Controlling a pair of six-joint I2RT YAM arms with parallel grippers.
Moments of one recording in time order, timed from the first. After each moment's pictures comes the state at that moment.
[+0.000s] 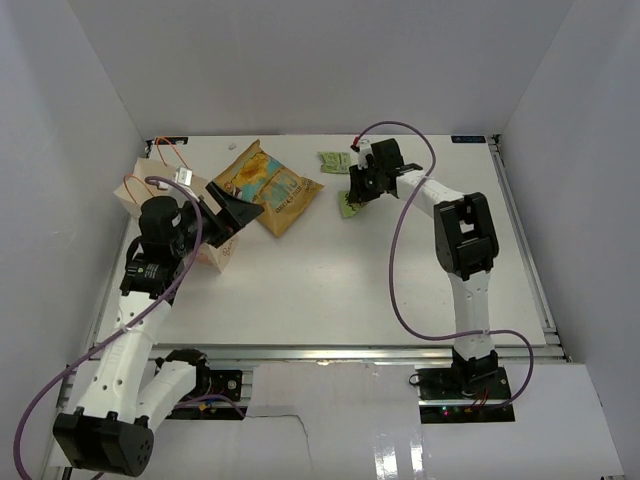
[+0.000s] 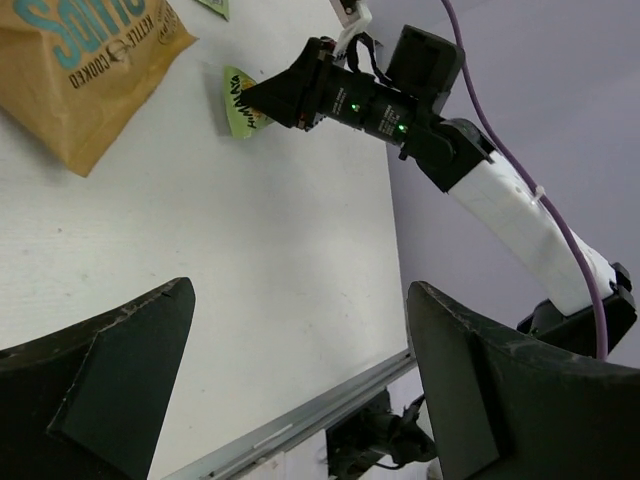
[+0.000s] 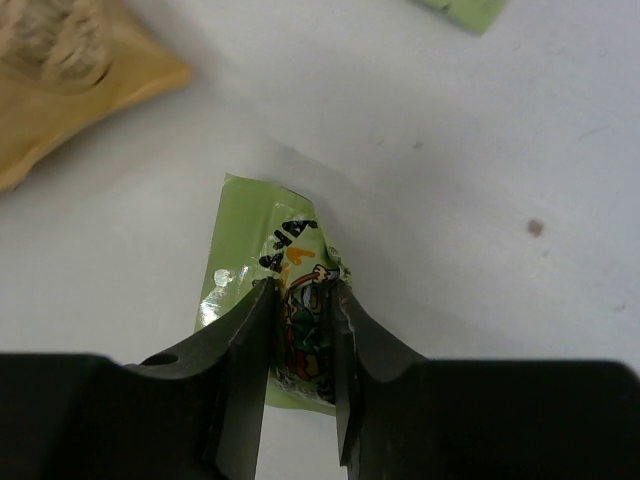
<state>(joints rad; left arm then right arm) -0.12 0.87 0.92 -0.34 0.43 -0.82 0.38 2.27 1.78 -0.30 -0.25 0.02</state>
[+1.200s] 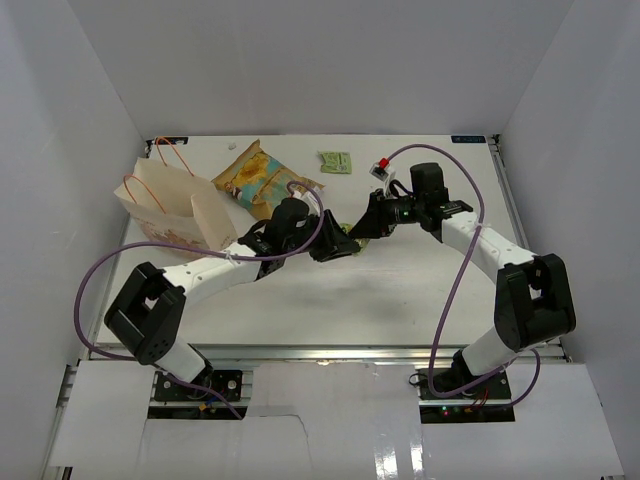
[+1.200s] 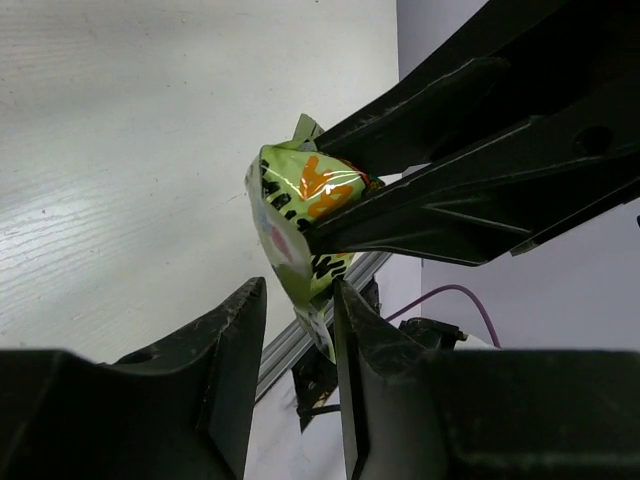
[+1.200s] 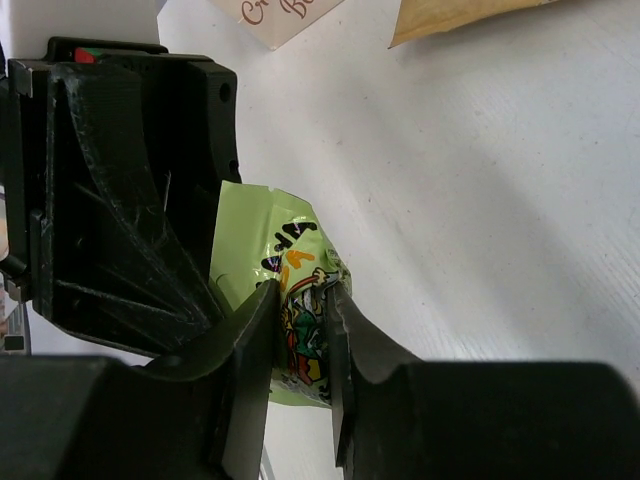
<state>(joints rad) -0.73 1.53 0.95 0.12 0.32 -1.02 0.35 1.55 1.07 -0.16 -0.96 0.12</state>
